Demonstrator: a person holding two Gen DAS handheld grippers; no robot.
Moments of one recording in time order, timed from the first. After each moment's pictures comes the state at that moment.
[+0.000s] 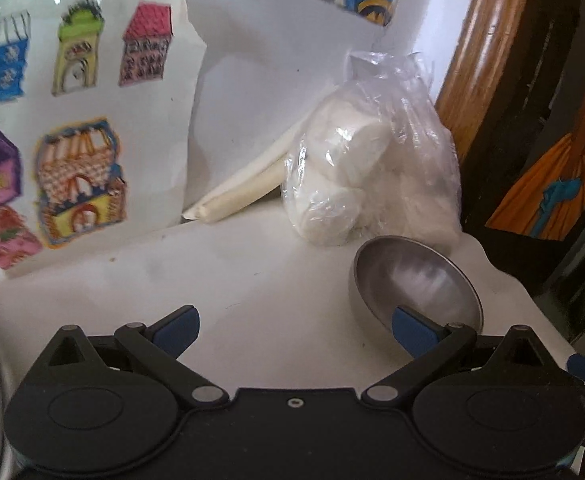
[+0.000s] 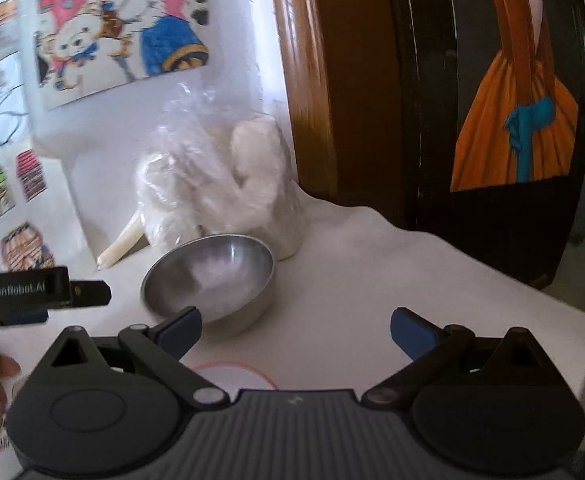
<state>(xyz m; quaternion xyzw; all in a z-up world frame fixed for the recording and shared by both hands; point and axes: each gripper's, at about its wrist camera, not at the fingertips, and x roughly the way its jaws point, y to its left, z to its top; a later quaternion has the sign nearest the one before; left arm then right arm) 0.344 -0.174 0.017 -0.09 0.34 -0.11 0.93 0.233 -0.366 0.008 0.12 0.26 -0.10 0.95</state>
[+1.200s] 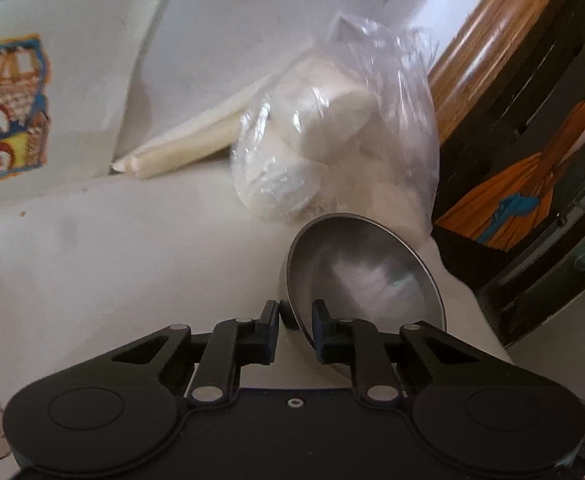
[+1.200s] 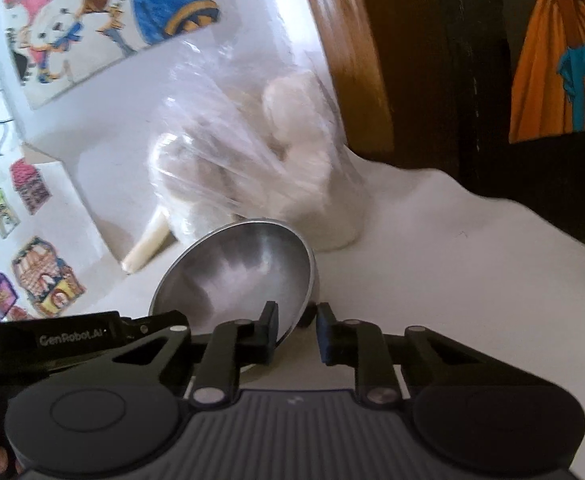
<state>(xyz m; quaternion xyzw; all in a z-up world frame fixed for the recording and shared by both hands) 0.377 -0.175 -0.002 -0.18 0.38 -0.19 0.89 0.295 -0.357 -0.001 0.17 0.30 -0.03 0.94</state>
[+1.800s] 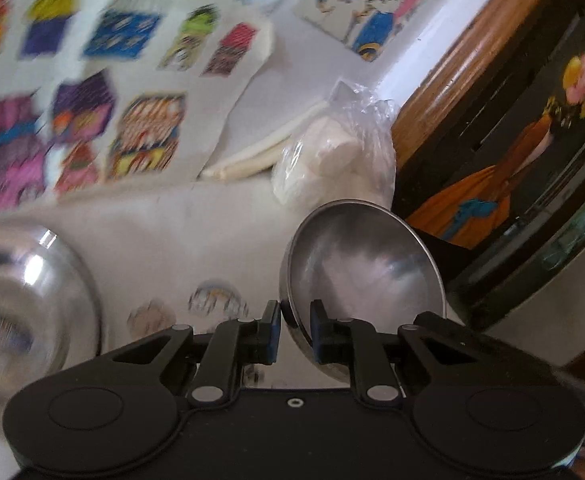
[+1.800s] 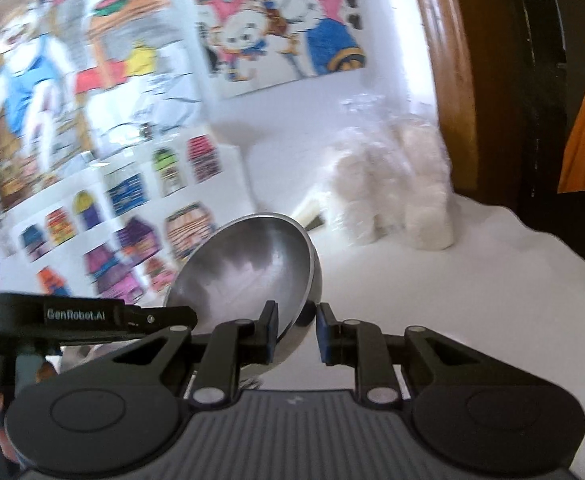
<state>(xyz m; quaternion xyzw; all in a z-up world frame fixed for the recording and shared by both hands) 0.248 -0.041 0.049 -0.21 0.37 -0.23 0.87 0.182 -0.248 0.068 0.12 0.27 0.06 0.95</state>
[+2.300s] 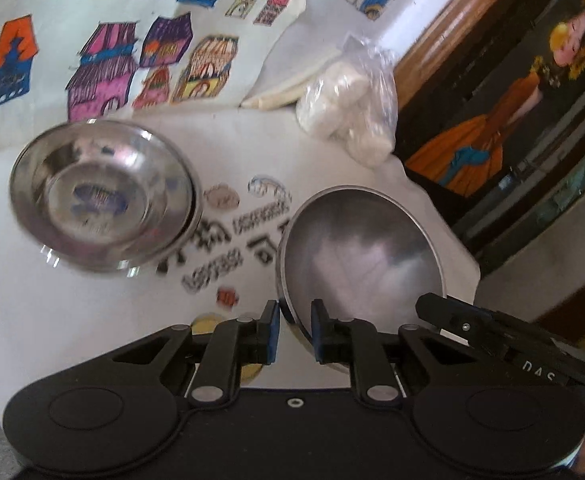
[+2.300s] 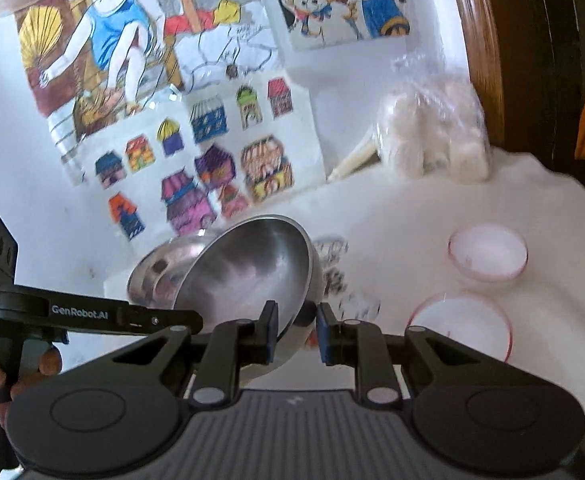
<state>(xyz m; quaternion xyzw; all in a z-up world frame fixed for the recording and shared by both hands) 0.147 0.021 0.029 -0.16 0.42 -0.25 0.86 0.091 -0.196 0.051 0.12 0.31 0.09 0.94</state>
